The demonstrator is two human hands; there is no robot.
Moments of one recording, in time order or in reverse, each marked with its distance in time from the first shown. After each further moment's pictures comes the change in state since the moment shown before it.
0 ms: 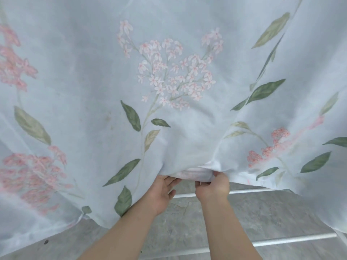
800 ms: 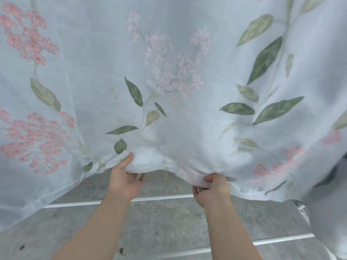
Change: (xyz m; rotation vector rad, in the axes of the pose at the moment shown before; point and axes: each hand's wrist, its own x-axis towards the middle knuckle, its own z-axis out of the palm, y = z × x) left_hand 0.018 0.036 -0.033 -0.545 0.101 0.204; right_hand -0.010 -0.039 -0.011 -0.147 0.148 0.049
